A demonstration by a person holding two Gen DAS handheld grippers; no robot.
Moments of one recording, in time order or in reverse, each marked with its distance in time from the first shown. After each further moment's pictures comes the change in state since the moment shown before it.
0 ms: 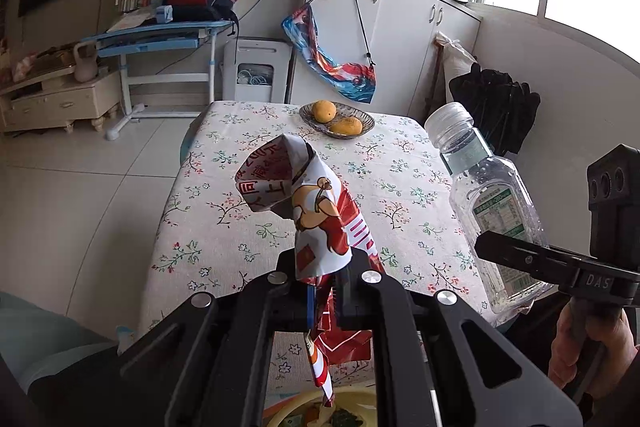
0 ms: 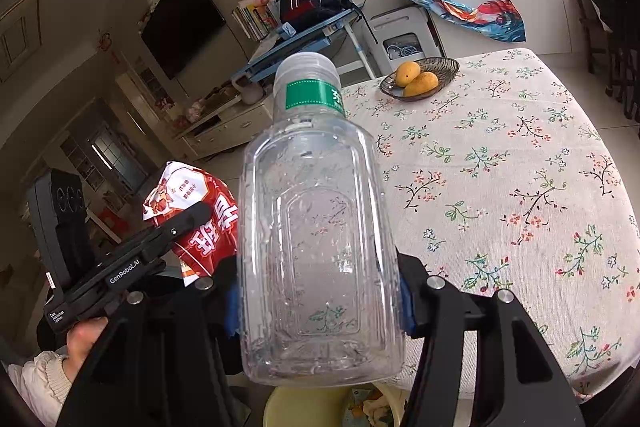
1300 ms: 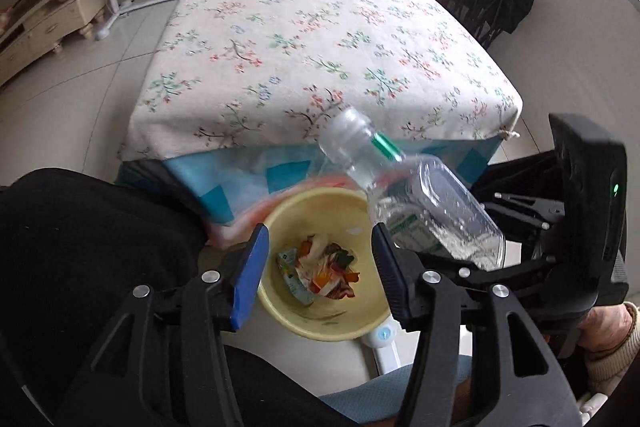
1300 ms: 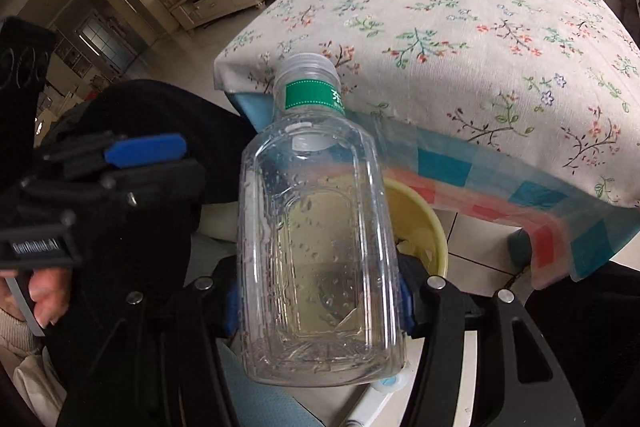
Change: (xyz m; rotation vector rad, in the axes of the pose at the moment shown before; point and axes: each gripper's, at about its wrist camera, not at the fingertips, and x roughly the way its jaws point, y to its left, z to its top) left arm -0.070 -0.014 -0.113 0.011 0.465 0.009; right arm 0.019 0.053 -0.132 -0.136 0.470 -0.070
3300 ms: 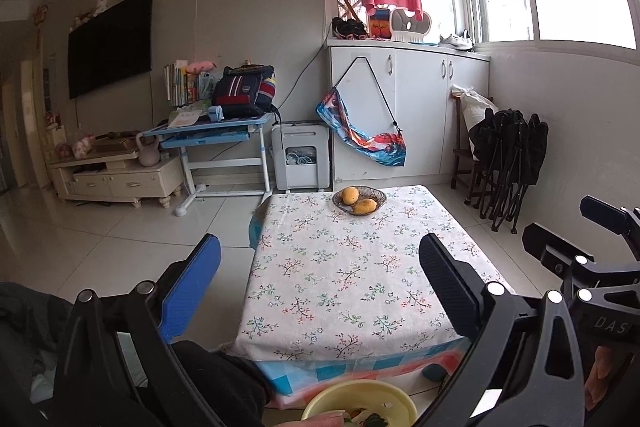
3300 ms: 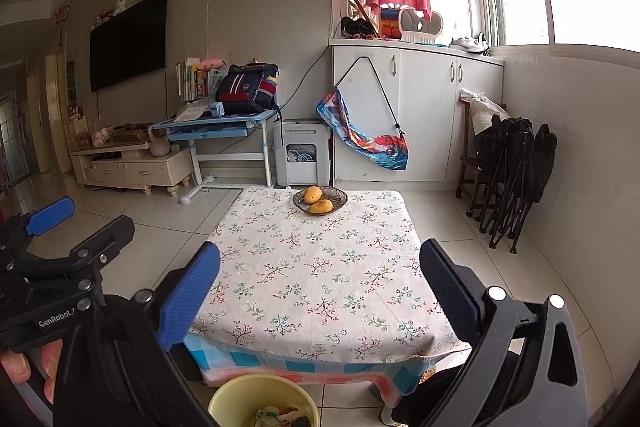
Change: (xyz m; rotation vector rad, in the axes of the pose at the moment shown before) left arm -0.207 -0.076 0.053 0.049 -0.707 0.258; right arm -0.214 0.074 0.040 0.035 -0.757 -0.555
